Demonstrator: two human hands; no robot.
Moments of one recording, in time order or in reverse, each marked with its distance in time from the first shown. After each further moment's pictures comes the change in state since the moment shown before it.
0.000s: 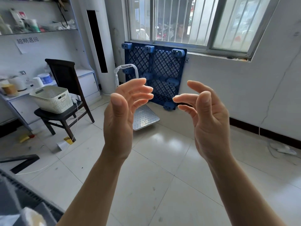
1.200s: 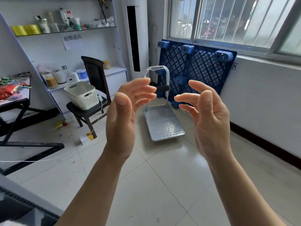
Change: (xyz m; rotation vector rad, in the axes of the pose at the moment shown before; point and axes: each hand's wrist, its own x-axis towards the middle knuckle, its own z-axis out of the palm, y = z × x) left_hand 0.186 -0.177 0.034 0.214 0.187 0.022; right_hand 0.247 0.182 -0.032 0.210 -0.219 0.074
